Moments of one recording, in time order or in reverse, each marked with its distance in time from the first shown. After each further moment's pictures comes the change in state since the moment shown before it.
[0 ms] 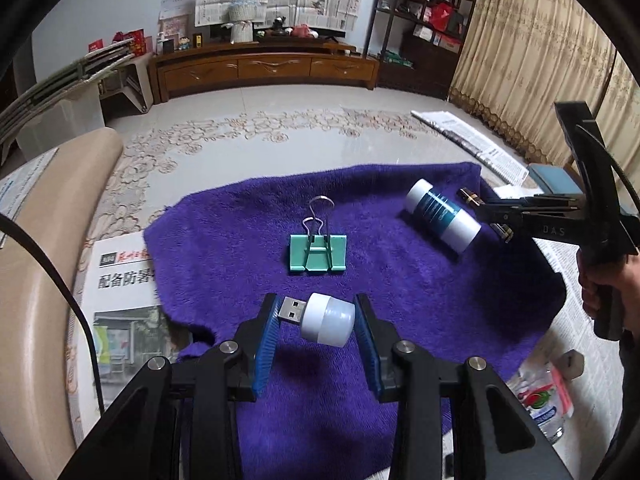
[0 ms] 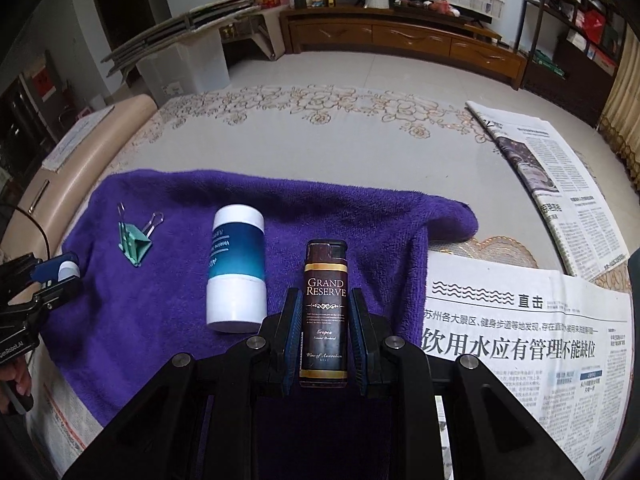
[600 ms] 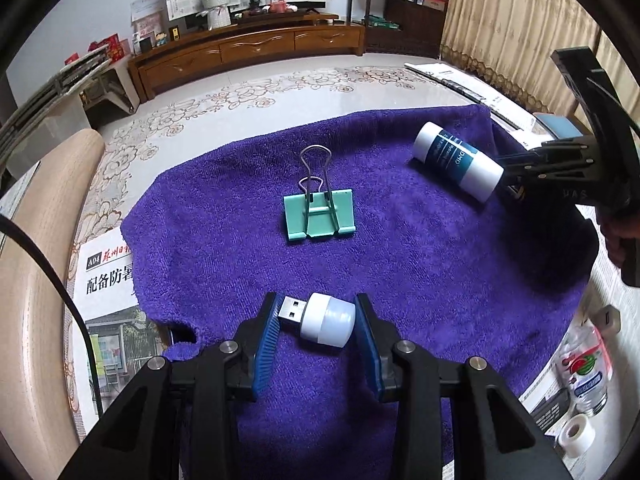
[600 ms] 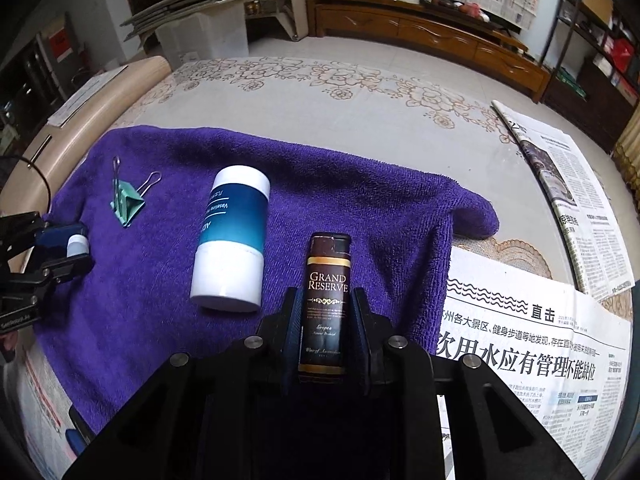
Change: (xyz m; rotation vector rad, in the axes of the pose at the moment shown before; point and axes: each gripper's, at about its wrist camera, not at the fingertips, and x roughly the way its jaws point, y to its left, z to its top) left arm 0.025 -0.009 -0.010 0.129 0.096 0.048; right arm 0.014 0.005 -0.007 -0.116 0.045 0.010
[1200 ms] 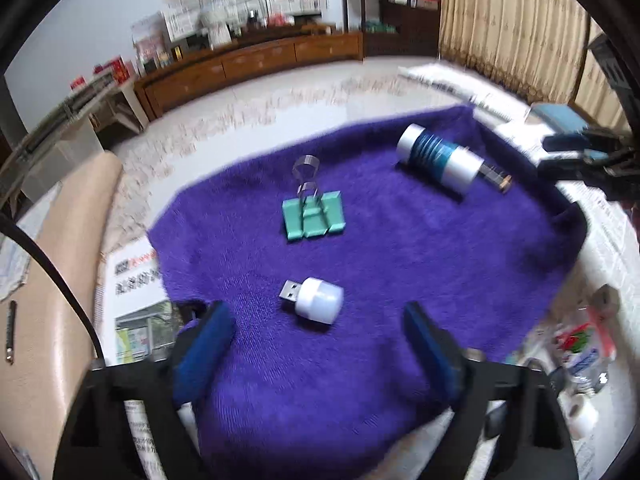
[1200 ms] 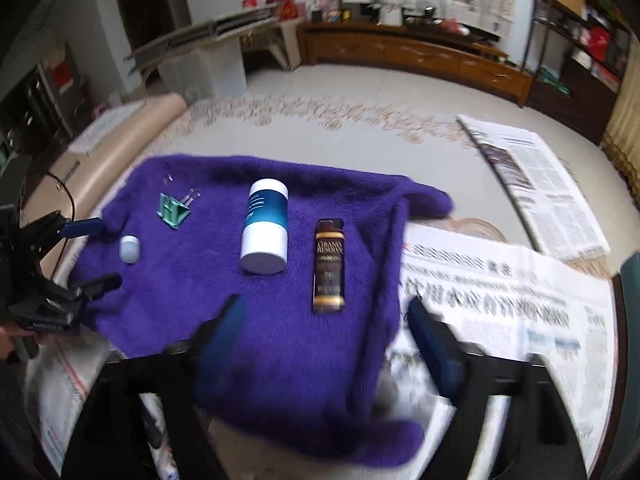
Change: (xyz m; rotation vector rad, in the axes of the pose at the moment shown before) left arm -0.040 -0.017 -0.011 0.050 -0.062 0.069; right arm -0.082 -0.002 -0.043 0.092 -0.122 0.005
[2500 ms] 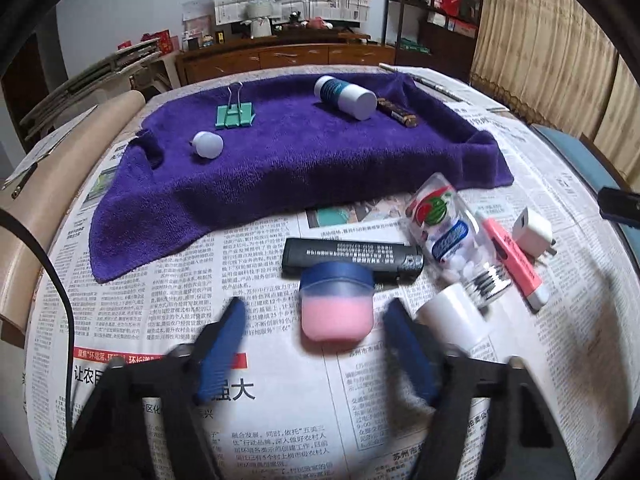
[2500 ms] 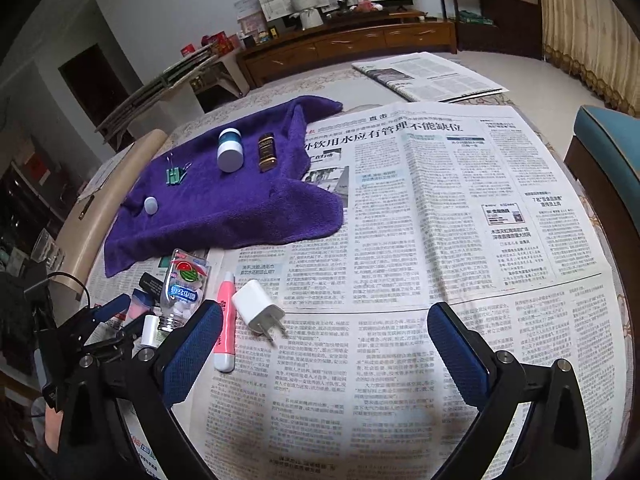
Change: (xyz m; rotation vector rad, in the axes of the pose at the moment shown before) left arm -0.050 -0.120 -0.107 -0.201 -0.021 0.045; right arm -0.096 -0.048 -0.160 0.307 -0.039 0.029
